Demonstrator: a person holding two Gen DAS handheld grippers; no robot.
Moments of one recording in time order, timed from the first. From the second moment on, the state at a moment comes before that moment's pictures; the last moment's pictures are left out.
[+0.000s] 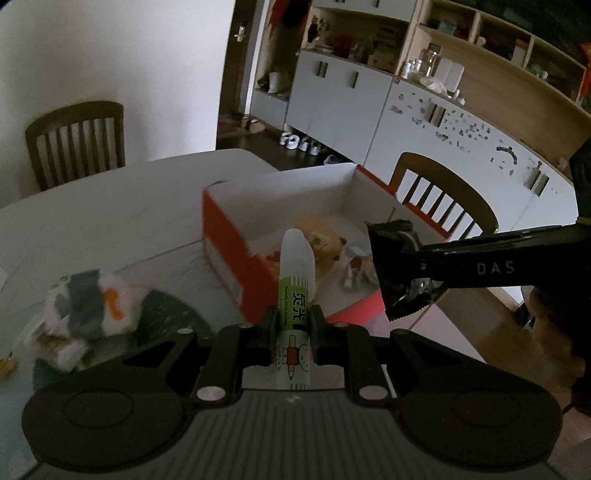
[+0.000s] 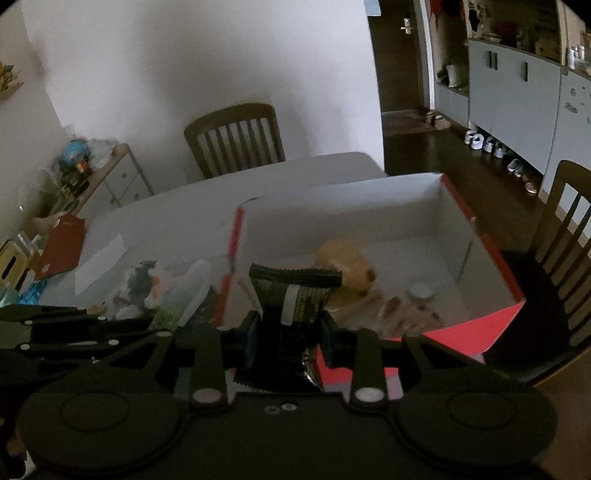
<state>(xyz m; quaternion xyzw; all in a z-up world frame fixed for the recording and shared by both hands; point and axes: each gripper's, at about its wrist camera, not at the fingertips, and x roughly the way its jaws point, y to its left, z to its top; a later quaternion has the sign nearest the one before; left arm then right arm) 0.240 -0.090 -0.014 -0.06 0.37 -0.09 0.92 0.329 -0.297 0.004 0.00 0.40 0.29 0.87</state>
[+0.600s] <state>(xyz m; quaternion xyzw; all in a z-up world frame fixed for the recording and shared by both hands) 0.323 -0.152 -0.016 -0.01 0.39 -0.07 0.92 0.413 -0.346 -0.007 -0.01 0.41 0.27 0.87</state>
